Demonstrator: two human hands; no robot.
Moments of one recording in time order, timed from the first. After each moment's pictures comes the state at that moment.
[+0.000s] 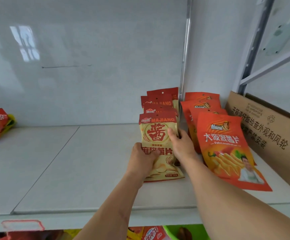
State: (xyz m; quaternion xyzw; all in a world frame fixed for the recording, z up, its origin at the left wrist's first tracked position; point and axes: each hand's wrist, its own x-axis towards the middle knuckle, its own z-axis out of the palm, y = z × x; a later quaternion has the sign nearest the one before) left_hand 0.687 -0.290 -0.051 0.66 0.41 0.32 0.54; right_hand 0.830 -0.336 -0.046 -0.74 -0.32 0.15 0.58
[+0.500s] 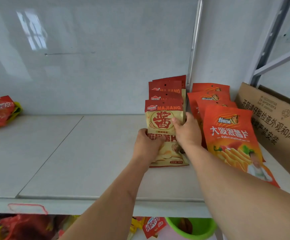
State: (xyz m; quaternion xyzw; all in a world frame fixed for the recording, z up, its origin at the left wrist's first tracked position) left_hand 0.705 -0.283 -0.043 0.66 0.44 0.33 0.51; right_hand 0.849 -0.316 -0.042 -0.82 -0.32 0.00 0.48
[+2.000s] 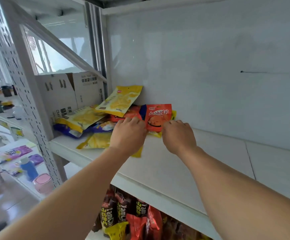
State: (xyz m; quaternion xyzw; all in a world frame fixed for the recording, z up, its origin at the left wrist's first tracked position) left_hand 0.147 0.020 0.003 0.79 0.54 0.20 -0.20; right_hand 0.320 0.013 -0.004 -0.65 -0.71 -0.19 0.19
